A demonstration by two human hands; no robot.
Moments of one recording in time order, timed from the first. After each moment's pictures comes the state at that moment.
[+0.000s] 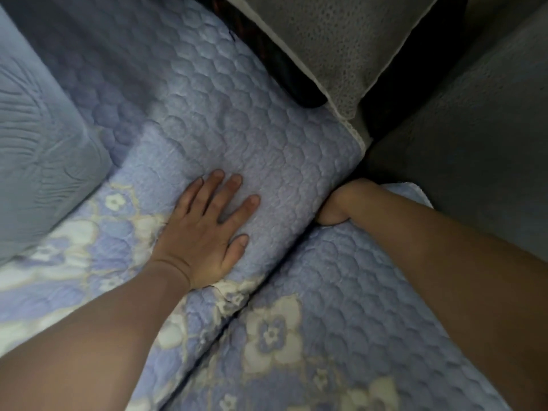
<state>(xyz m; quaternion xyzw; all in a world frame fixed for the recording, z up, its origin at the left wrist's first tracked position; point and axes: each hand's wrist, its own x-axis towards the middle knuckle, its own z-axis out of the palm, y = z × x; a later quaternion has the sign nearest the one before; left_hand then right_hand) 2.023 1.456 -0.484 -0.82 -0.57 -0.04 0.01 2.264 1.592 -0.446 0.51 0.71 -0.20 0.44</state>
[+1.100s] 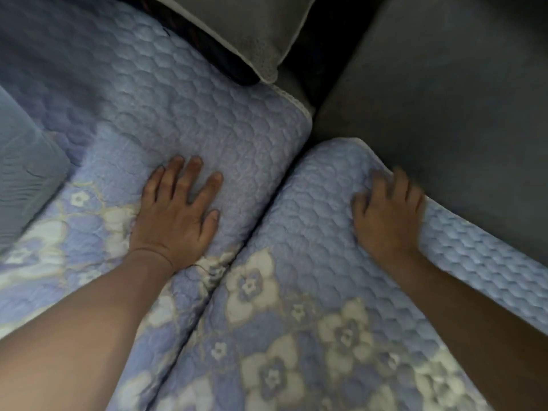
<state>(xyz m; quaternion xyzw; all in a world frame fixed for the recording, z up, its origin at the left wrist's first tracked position) 2.029 1.448 -0.478 -0.82 -0.57 -0.04 0.02 2.368 1.441 -0.424 0.80 0.60 -0.02 0.04</state>
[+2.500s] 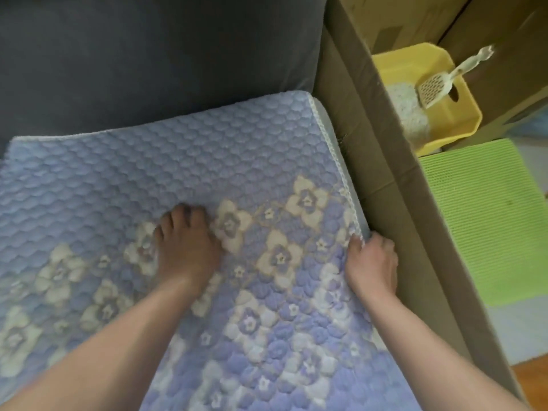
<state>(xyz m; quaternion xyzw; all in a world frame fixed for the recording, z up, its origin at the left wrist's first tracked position) 2.460 1.150 -0.395 -0.87 -0.48 0.07 -0.06 2.652 0.929 -0.396 0.96 0.04 -0.21 -0.15</state>
